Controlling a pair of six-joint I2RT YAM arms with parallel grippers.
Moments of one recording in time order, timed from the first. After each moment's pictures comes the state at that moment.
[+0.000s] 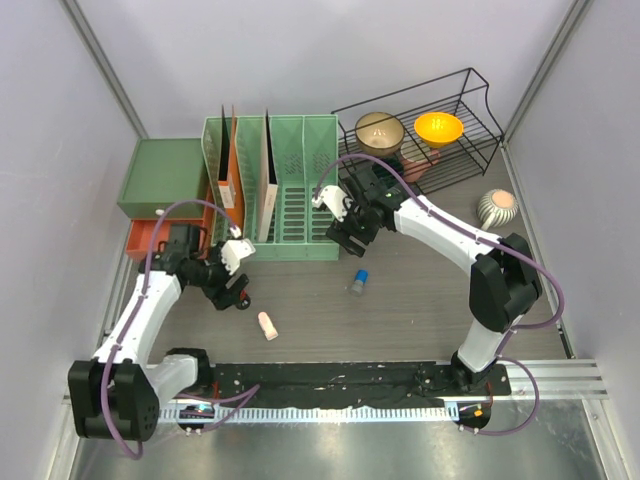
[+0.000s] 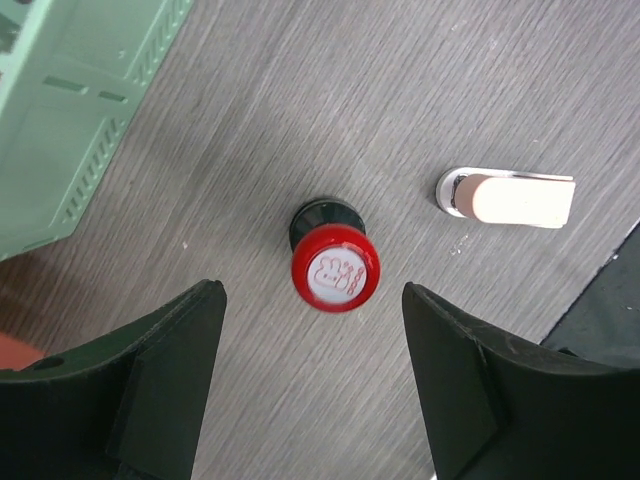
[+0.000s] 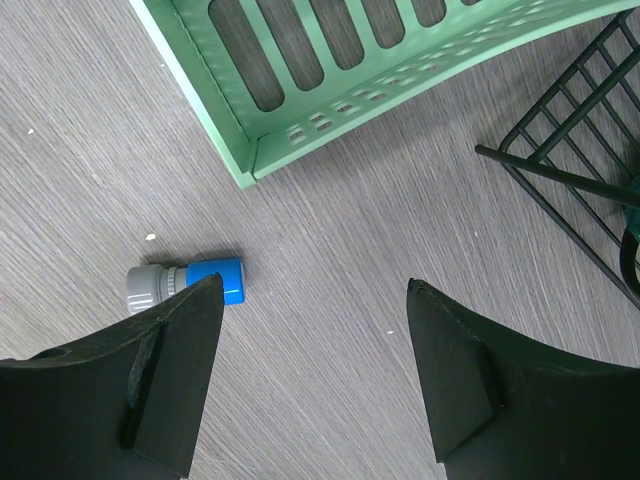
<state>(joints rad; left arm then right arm) -0.03 1.06 0.75 -0.86 0.54 0.84 0.63 1.73 1.40 -0.72 -0.10 -0.49</state>
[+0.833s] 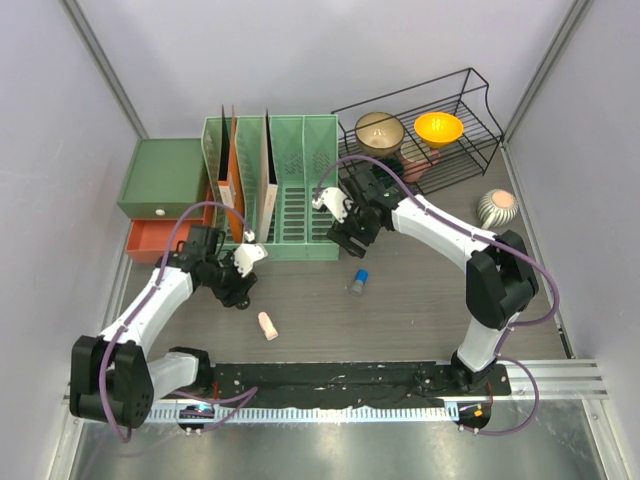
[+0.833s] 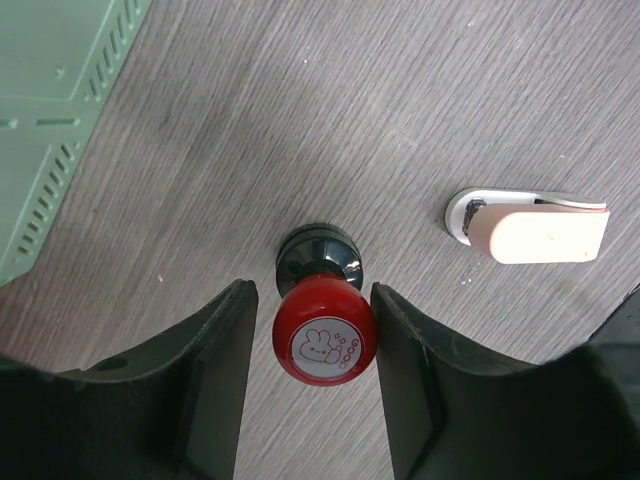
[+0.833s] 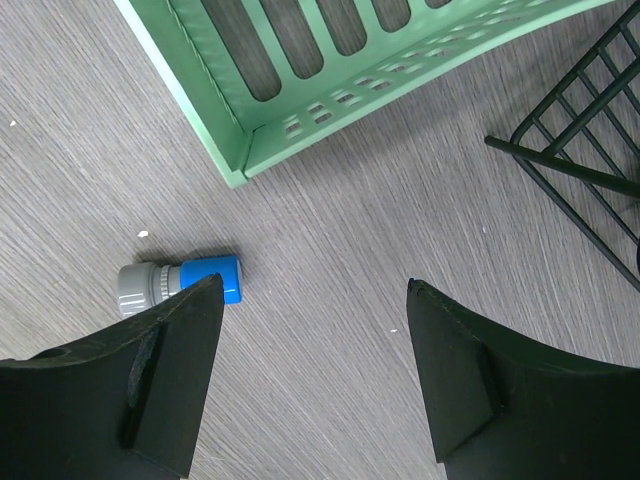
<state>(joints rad) -0.18 1.14 0.68 -0.71 0.43 0.73 0.62 1.75 1.40 -0.73 -0.09 -0.49</state>
